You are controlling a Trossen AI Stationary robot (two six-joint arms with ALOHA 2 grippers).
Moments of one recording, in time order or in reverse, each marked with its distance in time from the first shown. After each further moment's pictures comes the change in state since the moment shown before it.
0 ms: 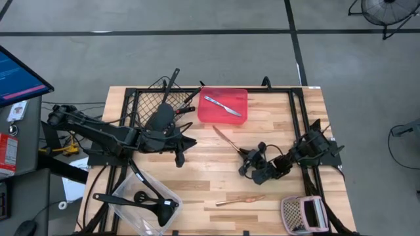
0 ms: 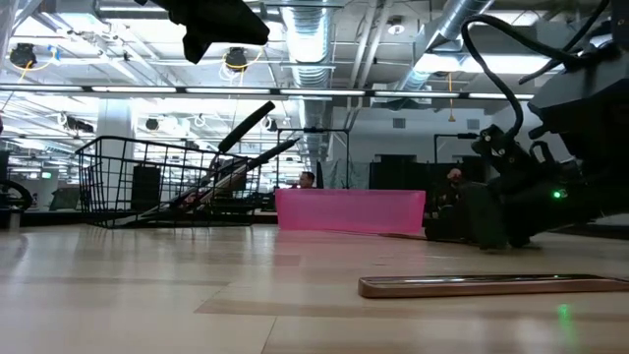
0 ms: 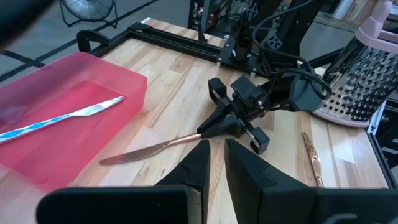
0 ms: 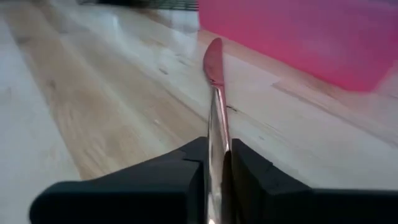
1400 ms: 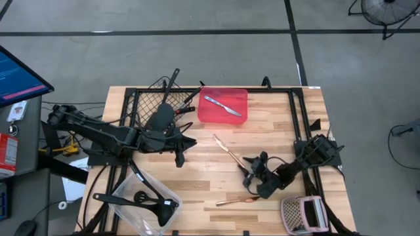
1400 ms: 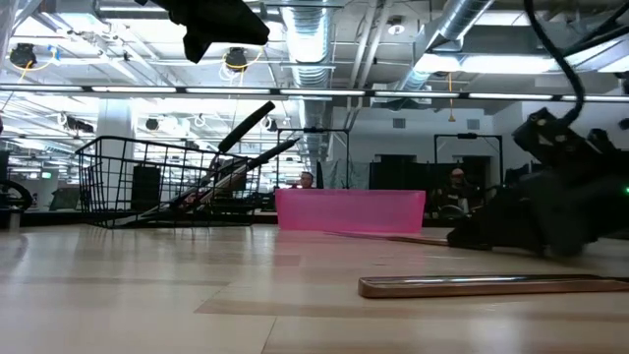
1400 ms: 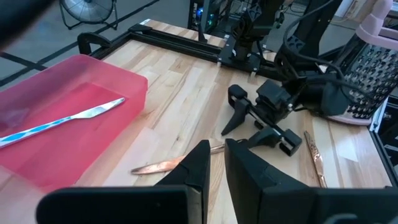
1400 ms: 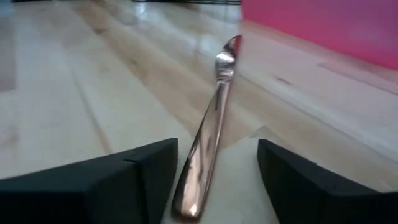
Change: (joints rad) left arm 0.000 0.000 0.000 0.001 -0.002 0.018; right arm 0.161 -0.004 0.049 -0.152 0.044 0.159
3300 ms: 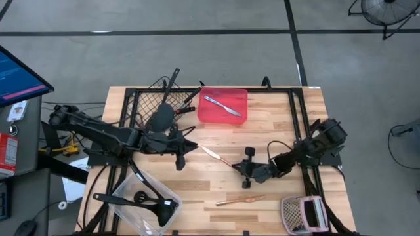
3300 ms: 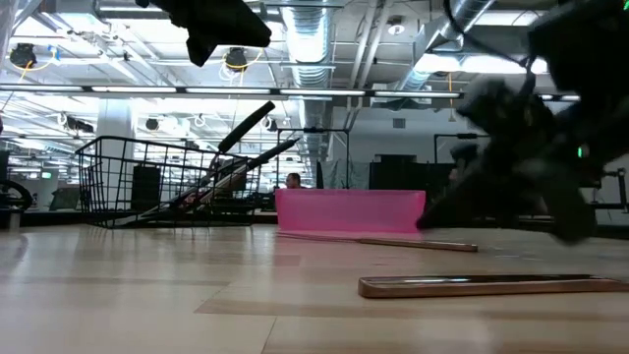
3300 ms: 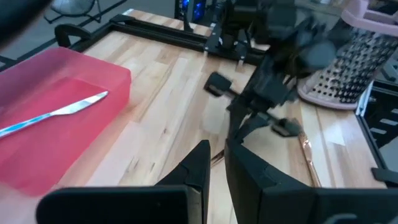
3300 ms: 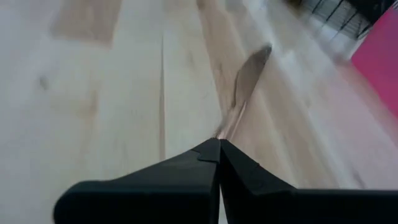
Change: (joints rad) left arm 0.000 0.028 0.000 0.009 0.060 0.016; right arm -0.181 -0.248 0.017 0.046 -0.475 -0.750
